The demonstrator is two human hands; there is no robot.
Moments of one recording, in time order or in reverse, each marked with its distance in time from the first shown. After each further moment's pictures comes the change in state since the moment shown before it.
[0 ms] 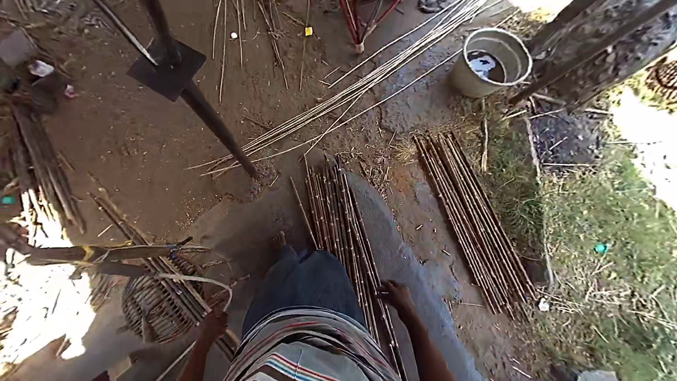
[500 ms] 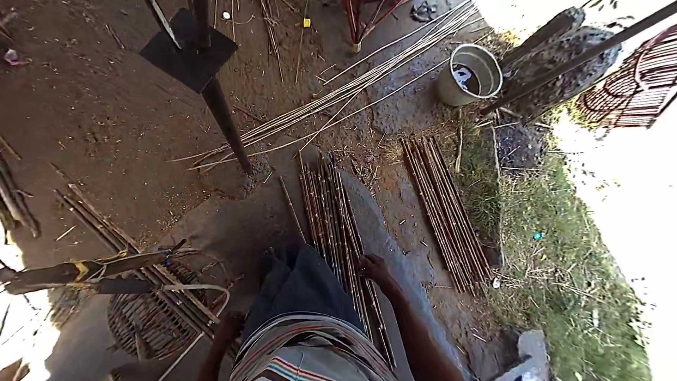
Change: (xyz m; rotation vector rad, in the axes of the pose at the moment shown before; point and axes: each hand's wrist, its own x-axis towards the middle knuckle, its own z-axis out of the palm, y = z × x) left_hand 0.004 0.010 -0.008 -0.068 -0.198 0.093; right_hand -0.050 -0.108 0.103 -0.188 -0.102 -0.135
